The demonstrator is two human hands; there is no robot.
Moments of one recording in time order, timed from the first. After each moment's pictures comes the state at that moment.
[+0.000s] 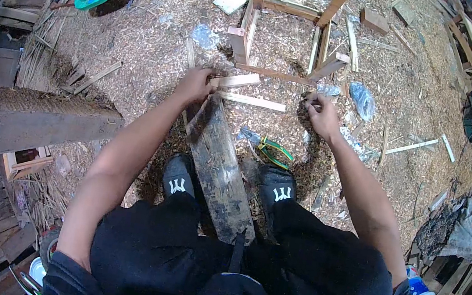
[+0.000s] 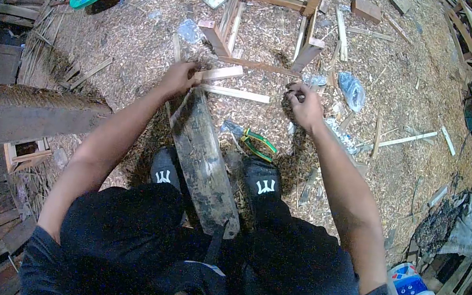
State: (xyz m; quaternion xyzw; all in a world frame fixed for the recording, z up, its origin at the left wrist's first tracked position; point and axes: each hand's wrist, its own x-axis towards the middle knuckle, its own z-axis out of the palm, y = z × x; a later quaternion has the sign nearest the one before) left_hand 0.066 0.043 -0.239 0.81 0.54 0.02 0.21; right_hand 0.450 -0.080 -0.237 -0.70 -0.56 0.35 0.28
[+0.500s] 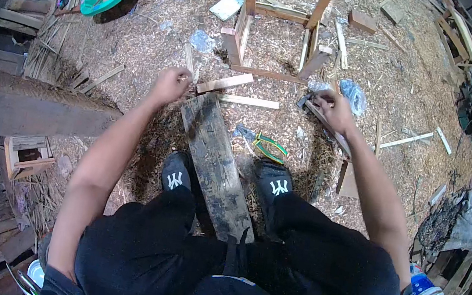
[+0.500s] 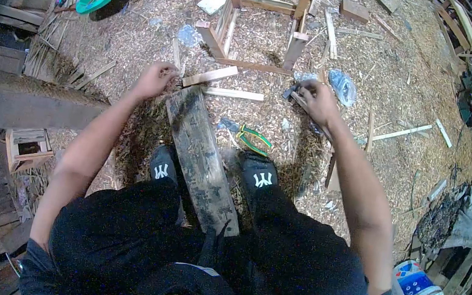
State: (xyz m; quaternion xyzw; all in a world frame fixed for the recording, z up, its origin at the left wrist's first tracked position) left_hand 0.015 0.029 -0.176 0.81 0.54 0.08 0.22; right_hand 0.497 -0.090 -0.176 -0.68 -0.61 0.35 0.21
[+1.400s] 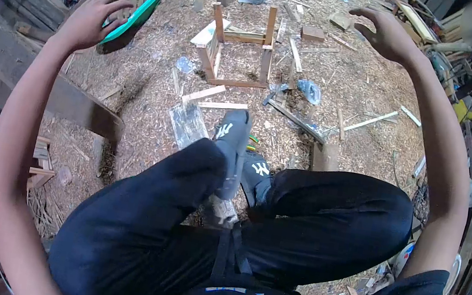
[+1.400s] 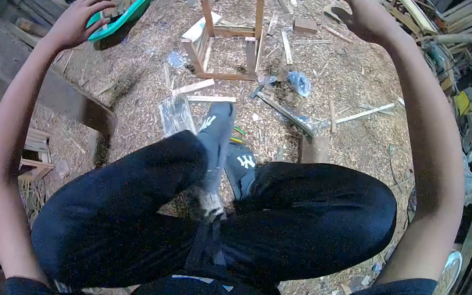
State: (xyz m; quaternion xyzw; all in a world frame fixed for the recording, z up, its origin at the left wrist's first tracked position) left_hand 0.016 -0.022 0.207 0.93 0.31 0.01 -0.22; right_hand 0.592 -0.140 0.171 -0.61 -0.78 -0.10 0.08
